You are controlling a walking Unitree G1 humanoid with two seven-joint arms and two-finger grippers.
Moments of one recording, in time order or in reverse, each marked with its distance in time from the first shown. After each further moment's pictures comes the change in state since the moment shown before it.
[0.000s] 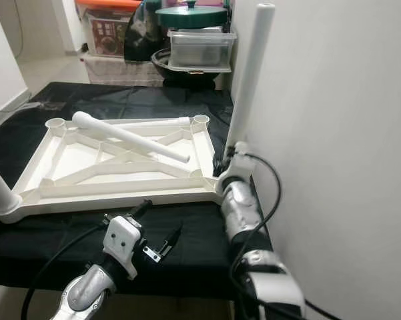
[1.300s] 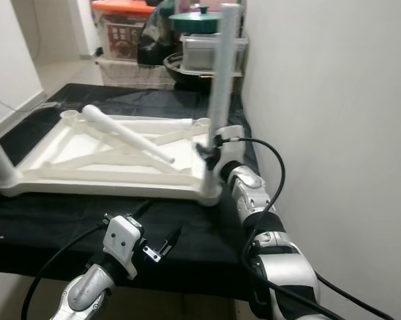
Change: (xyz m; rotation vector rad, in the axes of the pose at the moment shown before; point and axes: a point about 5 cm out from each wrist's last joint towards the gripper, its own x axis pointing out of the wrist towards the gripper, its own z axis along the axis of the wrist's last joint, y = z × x) left arm 0.000 0.001 0.000 0.001 0.000 0.002; right arm 0.006 -0.009 0.011 -0.165 0.028 -0.090
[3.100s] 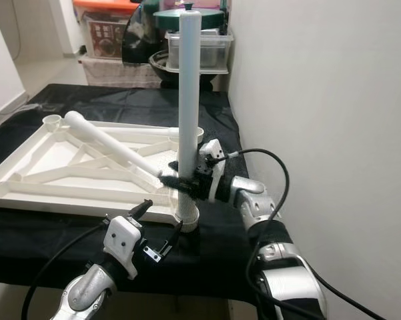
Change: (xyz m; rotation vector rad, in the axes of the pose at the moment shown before) left arm 0.000 -0.001 0.000 0.001 -0.002 -0.006; right arm -0.021 0.049 -0.004 0.023 0.096 0.923
